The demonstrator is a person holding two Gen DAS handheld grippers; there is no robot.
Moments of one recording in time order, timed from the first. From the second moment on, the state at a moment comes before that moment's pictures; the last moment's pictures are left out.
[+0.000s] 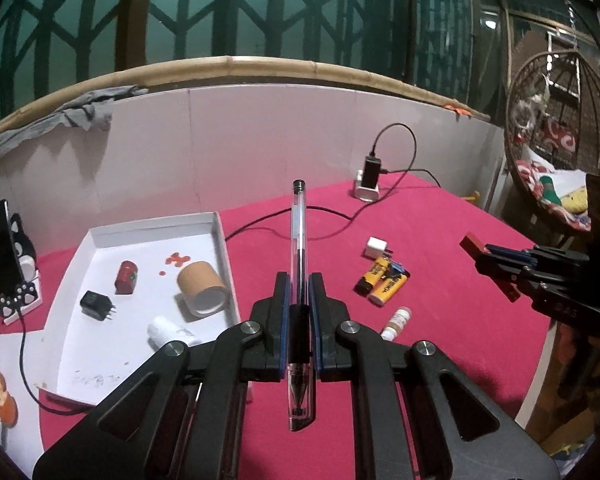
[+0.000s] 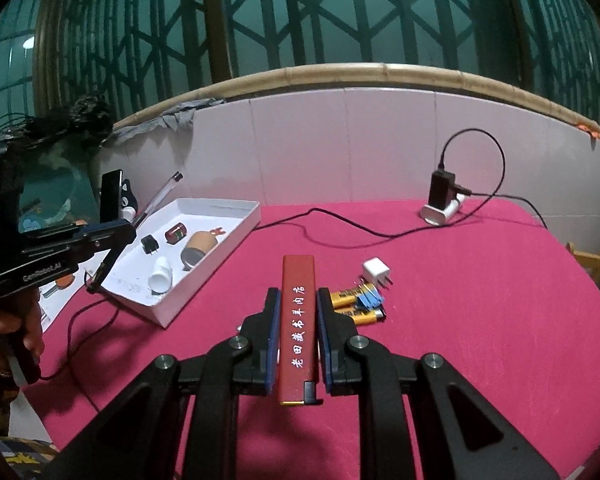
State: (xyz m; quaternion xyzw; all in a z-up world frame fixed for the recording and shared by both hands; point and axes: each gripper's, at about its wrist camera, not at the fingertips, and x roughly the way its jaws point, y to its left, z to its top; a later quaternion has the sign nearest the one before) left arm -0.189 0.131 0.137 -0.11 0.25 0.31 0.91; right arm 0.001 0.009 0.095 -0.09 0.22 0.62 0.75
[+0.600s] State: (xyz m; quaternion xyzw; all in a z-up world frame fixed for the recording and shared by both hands) left arm -0.253 0.167 0.145 -0.16 0.20 0.37 0.89; right arm -0.026 0.039 0.116 -0.13 0.19 0.64 0.73
